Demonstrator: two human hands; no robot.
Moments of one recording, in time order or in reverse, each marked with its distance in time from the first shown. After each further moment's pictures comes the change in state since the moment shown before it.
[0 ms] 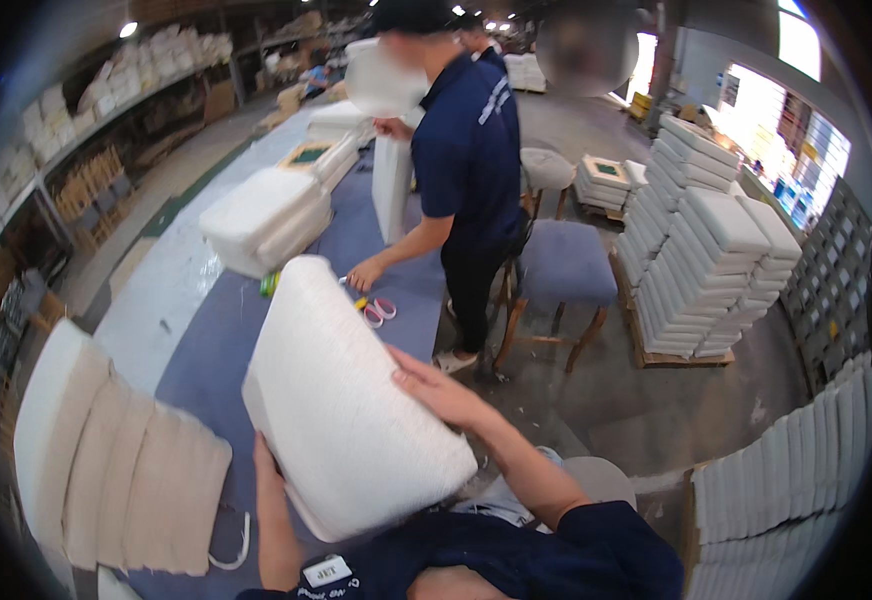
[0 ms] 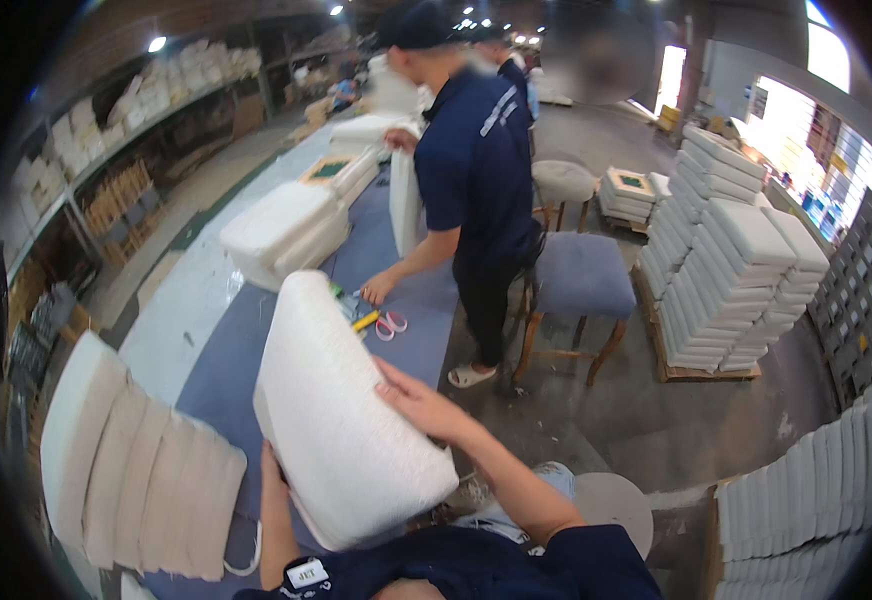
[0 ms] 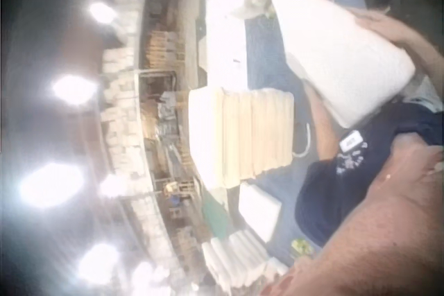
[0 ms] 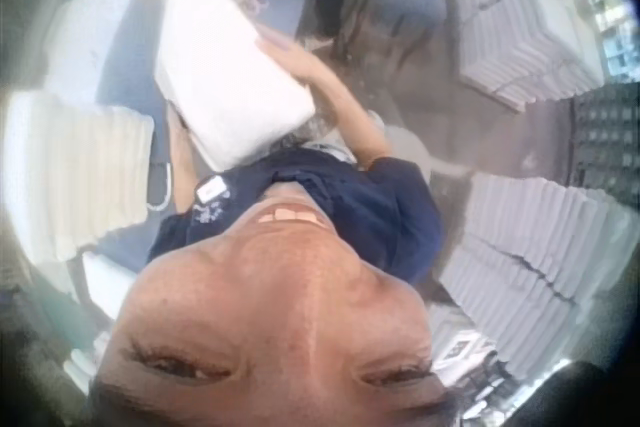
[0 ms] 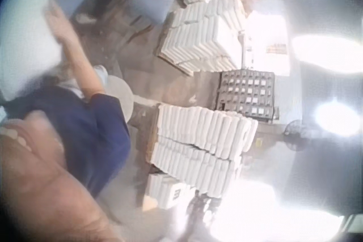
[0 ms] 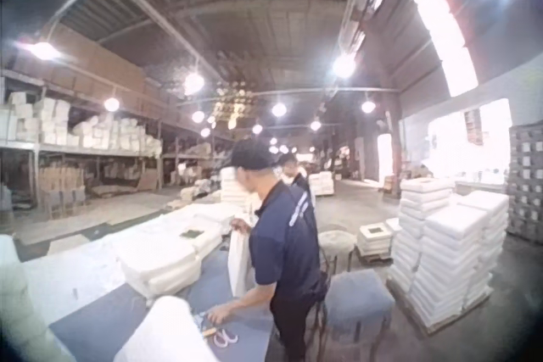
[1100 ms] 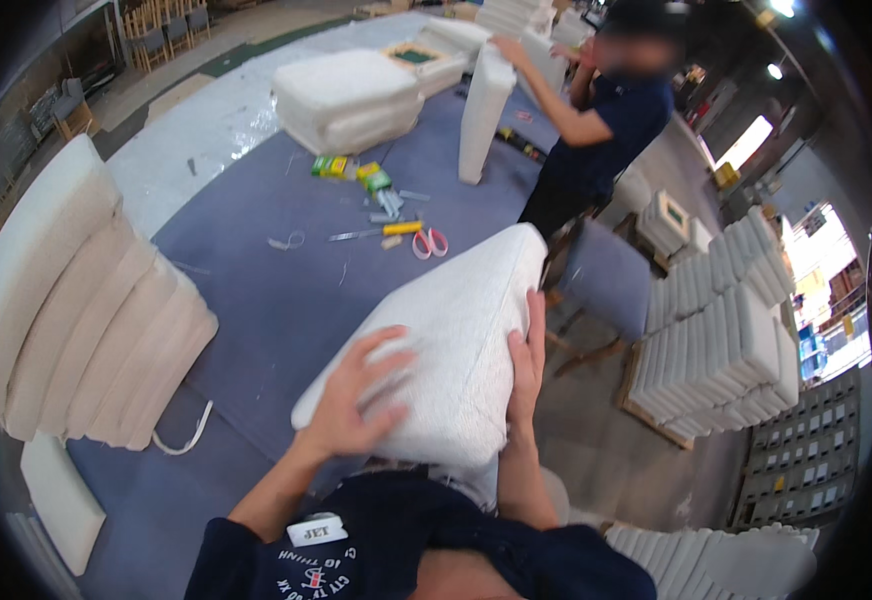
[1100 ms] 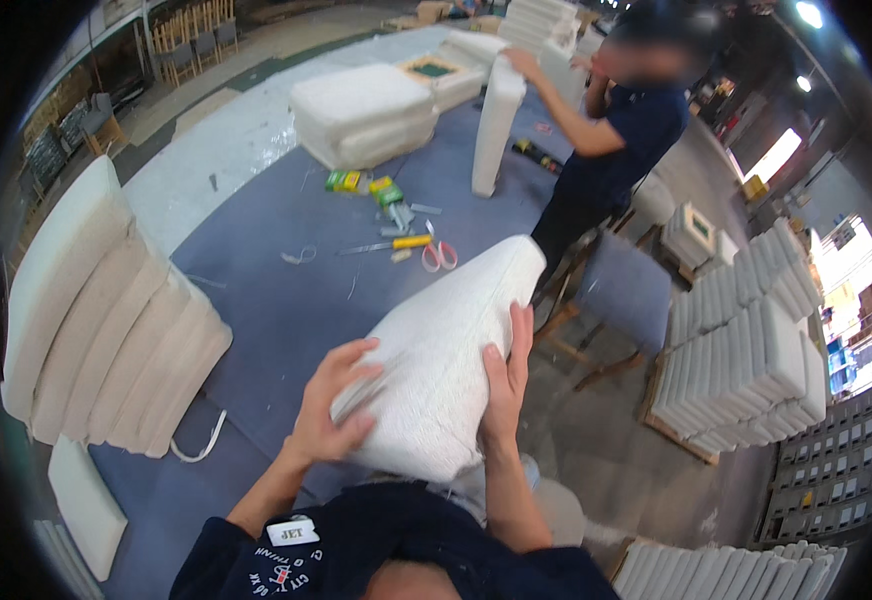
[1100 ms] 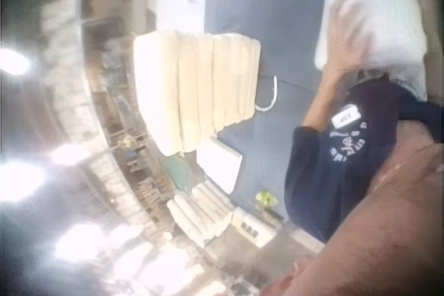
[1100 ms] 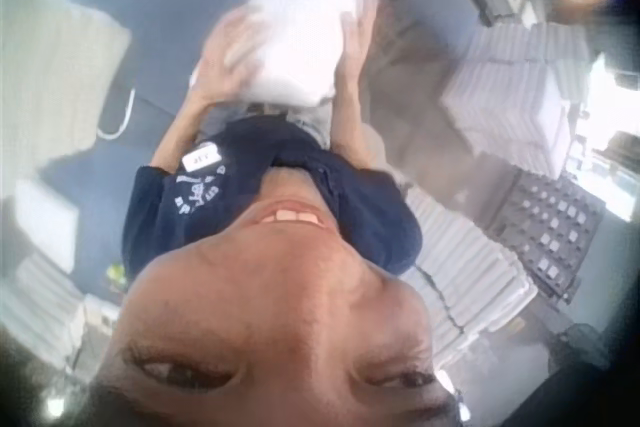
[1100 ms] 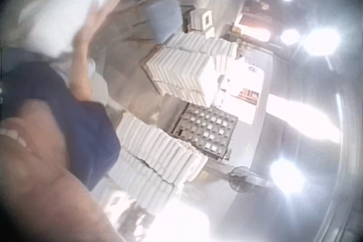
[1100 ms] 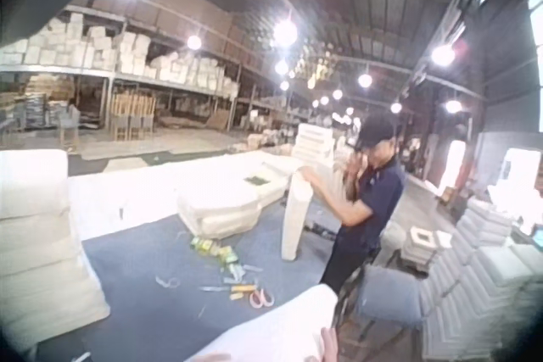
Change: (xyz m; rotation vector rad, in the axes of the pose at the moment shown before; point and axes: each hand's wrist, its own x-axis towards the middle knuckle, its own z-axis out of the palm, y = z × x) left_hand -0.187 0.083 0.143 0.542 -0.630 1.172; right_hand 0.004 -0.011 0.012 -0.002 0.545 -0.200
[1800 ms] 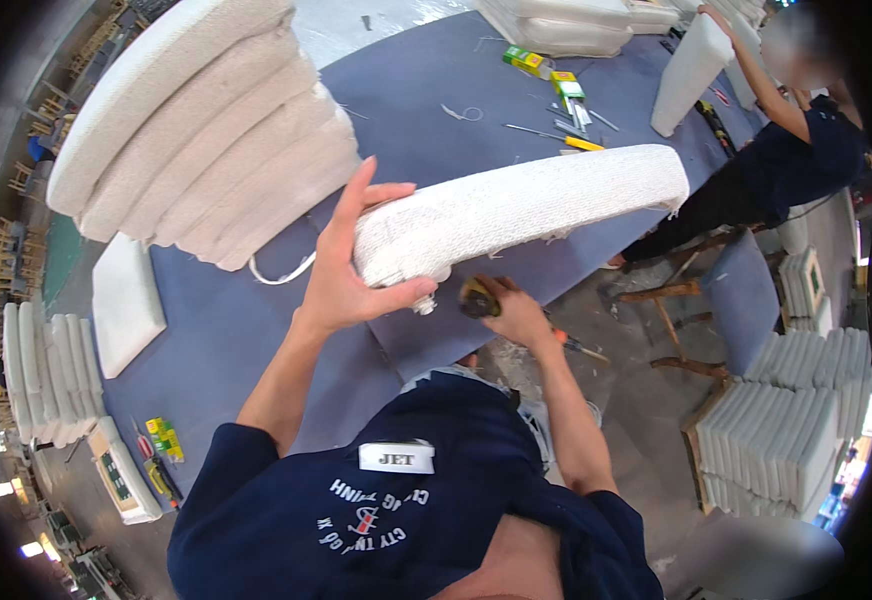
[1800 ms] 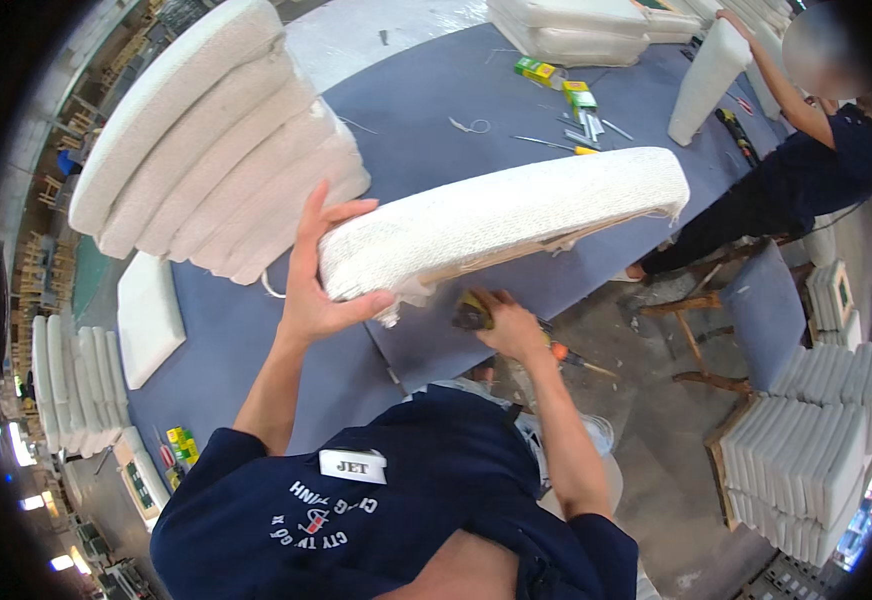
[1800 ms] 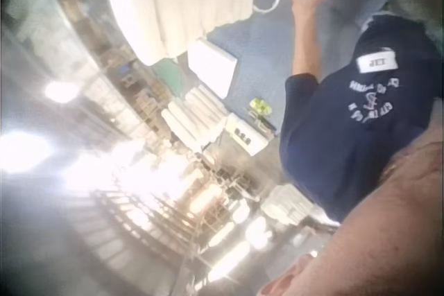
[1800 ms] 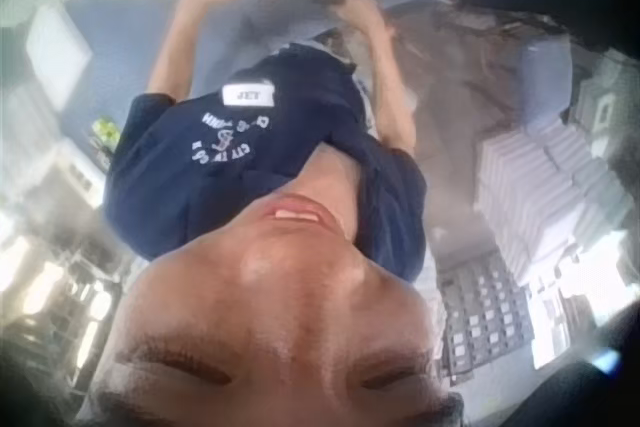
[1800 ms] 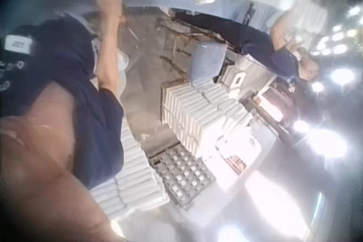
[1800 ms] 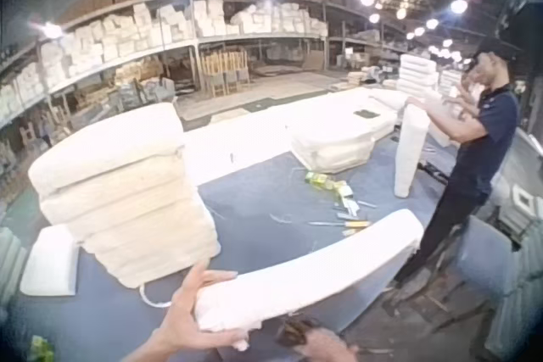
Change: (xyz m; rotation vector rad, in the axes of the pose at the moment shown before) left_hand -0.083 0.017 -0.099 0.307 0.332 -0.222; right_hand -0.058 0.175 0.075 -0.721 -1.160 0.036
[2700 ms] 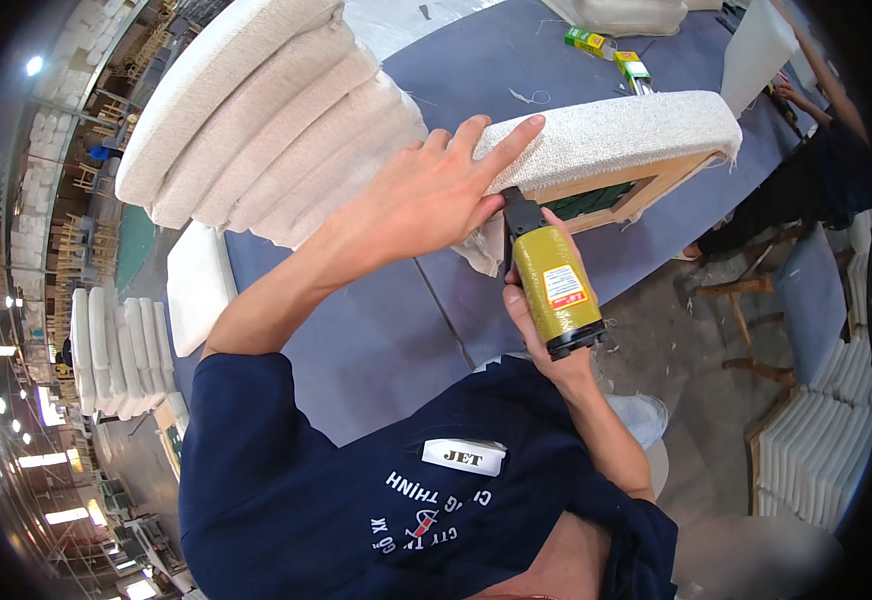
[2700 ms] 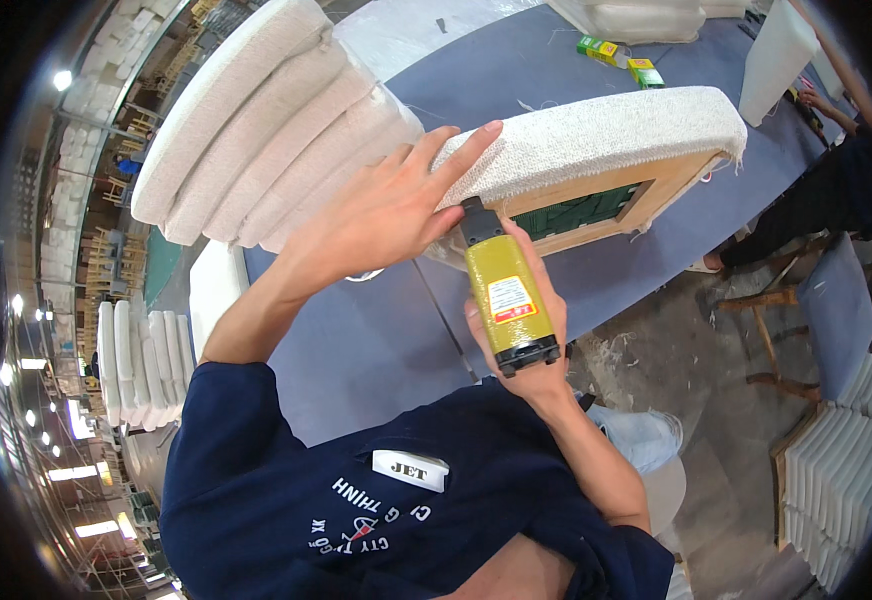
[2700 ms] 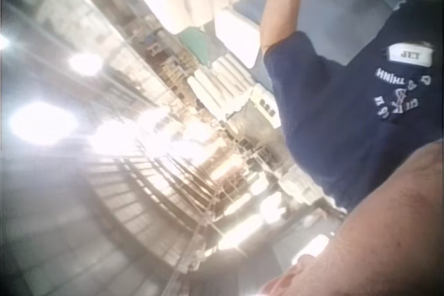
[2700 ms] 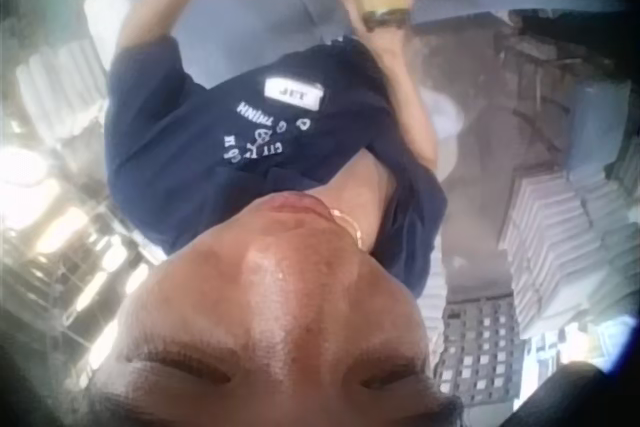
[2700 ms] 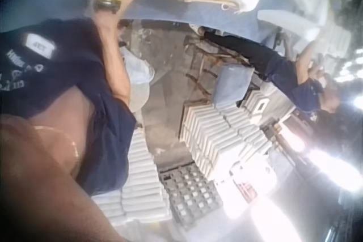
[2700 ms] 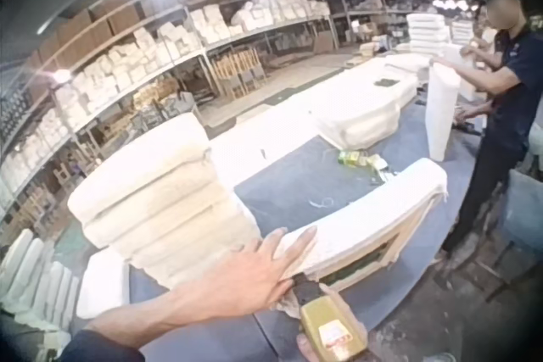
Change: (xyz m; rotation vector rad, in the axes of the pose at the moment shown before) left_hand 0.081 0.055 -0.009 1.016 -0.697 -0.008; right_hand -0.030 -0.172 -0.037 0.895 0.493 -0.223
